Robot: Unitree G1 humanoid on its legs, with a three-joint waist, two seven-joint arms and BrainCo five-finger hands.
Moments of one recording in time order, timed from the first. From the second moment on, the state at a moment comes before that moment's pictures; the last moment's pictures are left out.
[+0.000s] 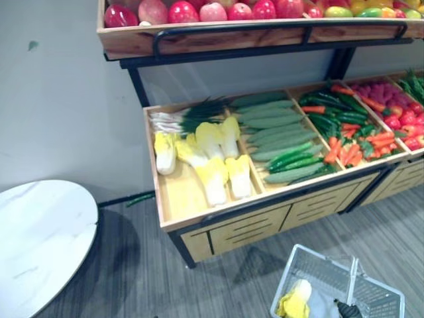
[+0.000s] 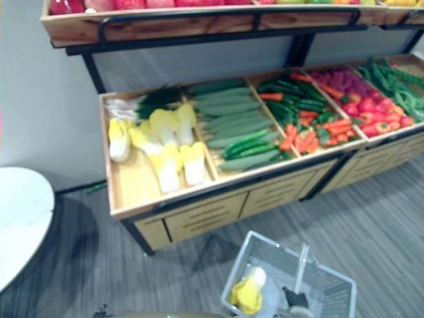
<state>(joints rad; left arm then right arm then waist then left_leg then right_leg) 0.17 0.09 0.28 1.08 0.28 -0.06 0.18 0.04 -0.14 -0.42 1.11 -0.22 -0.10 -0.10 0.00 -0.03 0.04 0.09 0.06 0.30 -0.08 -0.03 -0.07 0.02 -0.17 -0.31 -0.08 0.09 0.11</state>
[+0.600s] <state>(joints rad) 0.13 0.16 0.23 1.06 0.29 -0.08 0.14 -0.01 -0.14 -0.43 1.07 -0.14 -0.12 -0.10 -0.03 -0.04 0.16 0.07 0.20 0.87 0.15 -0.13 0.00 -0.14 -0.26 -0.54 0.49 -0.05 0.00</state>
